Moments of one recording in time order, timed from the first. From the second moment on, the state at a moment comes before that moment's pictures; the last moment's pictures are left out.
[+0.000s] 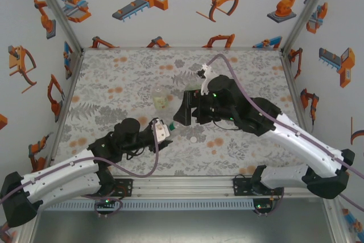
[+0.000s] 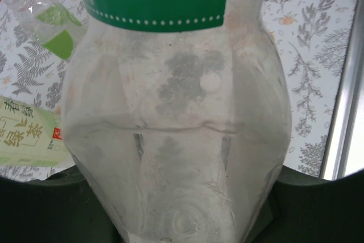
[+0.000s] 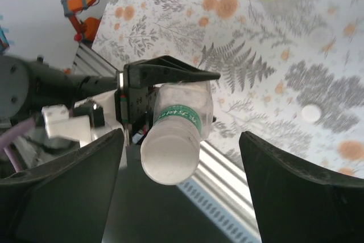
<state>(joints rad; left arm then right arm) -1.01 0.78 0.50 -0.06 0.16 0.35 1.01 1.17 1.42 -0.77 -0.04 0.62</state>
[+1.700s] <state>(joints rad) -1.01 0.77 0.55 -0.23 0.45 0.33 1.01 1.14 1.38 -0.82 -0.59 -0.45</state>
